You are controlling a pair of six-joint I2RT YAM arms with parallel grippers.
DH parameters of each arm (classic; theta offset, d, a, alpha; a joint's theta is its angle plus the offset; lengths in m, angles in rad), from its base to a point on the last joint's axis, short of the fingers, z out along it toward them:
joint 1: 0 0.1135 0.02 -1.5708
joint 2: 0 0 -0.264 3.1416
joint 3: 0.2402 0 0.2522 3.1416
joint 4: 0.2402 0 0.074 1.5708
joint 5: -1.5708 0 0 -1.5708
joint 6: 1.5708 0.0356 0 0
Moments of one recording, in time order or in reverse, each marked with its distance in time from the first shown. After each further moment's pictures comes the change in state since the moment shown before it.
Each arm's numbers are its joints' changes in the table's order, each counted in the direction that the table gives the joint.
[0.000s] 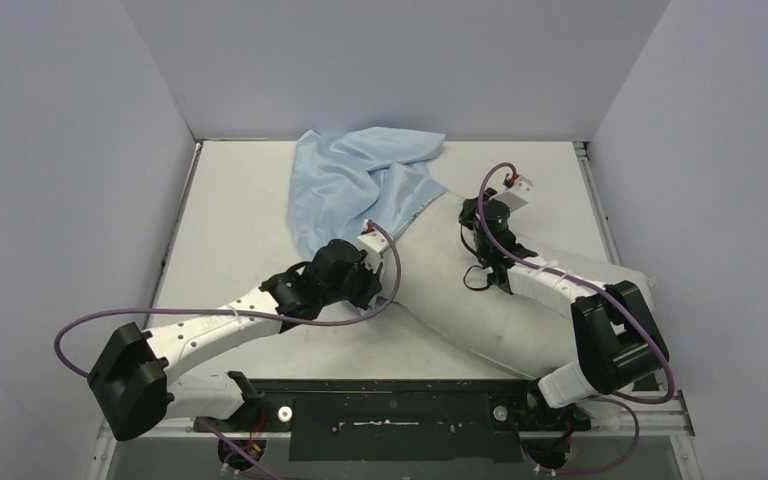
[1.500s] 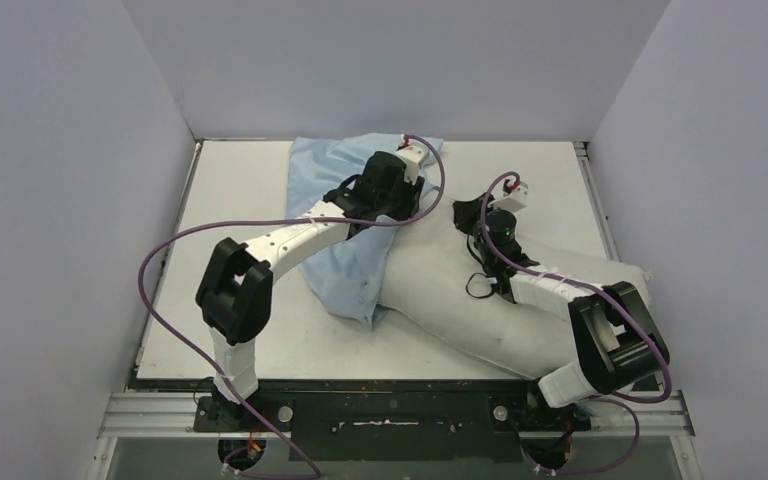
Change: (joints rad) left arm 0.156 0.636 0.735 0.037 0.019 0.042; right arm -0.015 -0.002 -0.100 -0.209 0.210 0.018
